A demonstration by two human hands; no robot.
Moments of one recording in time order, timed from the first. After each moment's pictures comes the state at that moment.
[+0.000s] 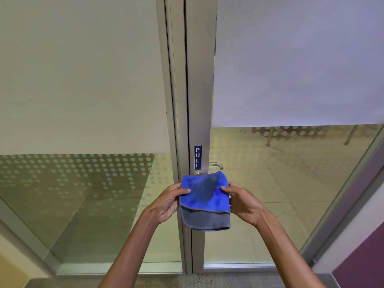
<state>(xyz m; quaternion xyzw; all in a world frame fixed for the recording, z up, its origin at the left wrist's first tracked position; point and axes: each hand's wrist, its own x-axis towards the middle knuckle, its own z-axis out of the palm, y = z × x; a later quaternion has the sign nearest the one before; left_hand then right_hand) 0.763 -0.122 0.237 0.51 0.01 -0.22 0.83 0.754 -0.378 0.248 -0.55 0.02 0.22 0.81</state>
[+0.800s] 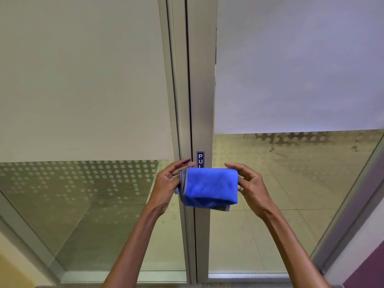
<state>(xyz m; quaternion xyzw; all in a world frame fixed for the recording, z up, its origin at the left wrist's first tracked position) 0.752 -0.121 0.298 0.67 -0.14 0.08 0.72 0.743 -0.385 0.298 -0.66 -0.16 -0.06 0.73</state>
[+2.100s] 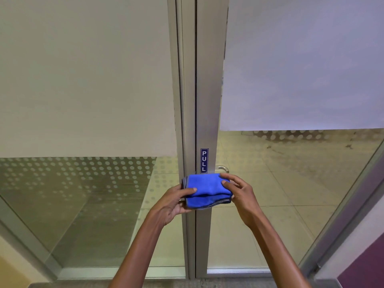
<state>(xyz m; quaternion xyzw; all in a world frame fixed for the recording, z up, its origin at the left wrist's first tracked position) 0.759 -0.113 0.258 0.59 0.10 -0.18 0.78 0.755 -0.340 0.257 -0.65 0.02 -0.01 0.76</state>
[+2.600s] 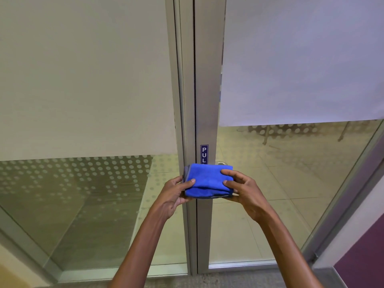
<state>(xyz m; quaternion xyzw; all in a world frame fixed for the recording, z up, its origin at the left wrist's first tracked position) 0.764 -0.103 0.261 0.57 0.09 -0.13 0.81 0.744 -0.343 0.266 -0.64 0.01 0.04 0.77</state>
